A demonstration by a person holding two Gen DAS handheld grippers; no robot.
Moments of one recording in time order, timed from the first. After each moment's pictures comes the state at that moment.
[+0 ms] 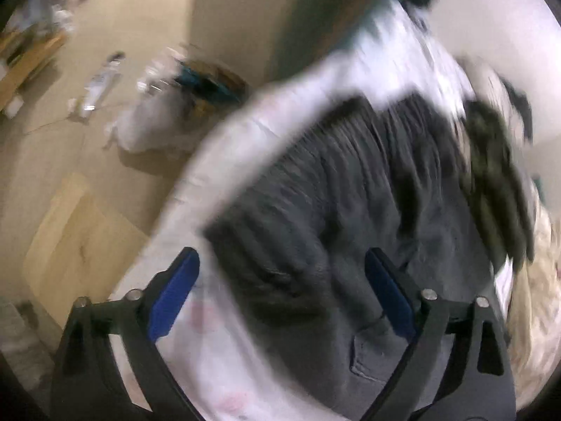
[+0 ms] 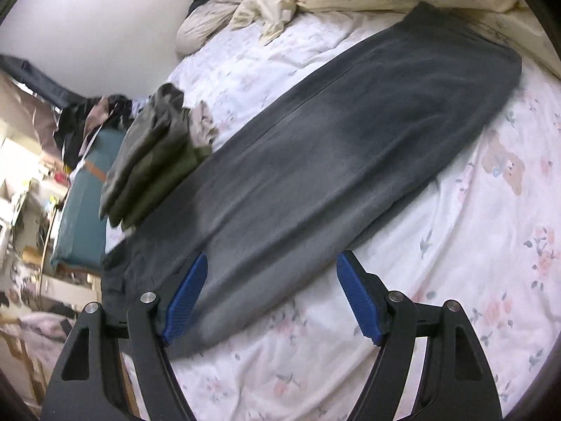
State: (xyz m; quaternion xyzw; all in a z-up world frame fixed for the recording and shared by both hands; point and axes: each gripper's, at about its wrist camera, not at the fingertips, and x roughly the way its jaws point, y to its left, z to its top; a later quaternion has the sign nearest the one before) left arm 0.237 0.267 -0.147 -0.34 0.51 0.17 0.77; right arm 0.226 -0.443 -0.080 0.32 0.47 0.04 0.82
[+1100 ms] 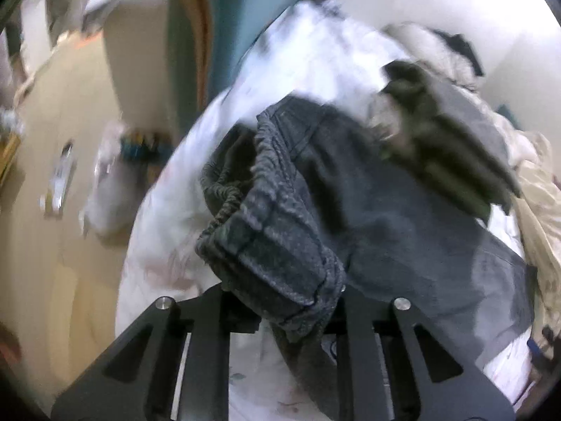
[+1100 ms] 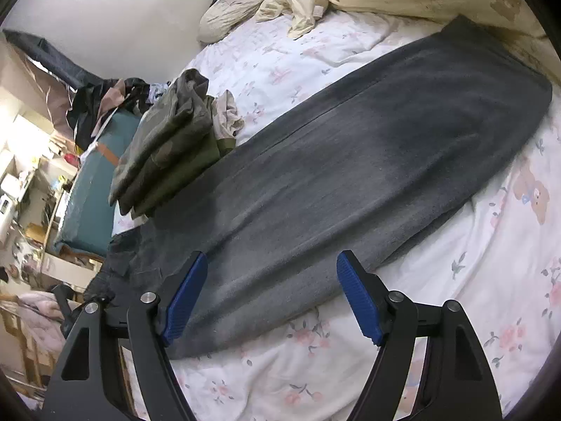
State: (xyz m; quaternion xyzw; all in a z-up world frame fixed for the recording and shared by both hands) left arm 0.248 0.210 -0.098 -0.20 0.46 0.09 0.86; right arm 0.240 -0.427 -0.074 0.30 0.48 0.08 0.82
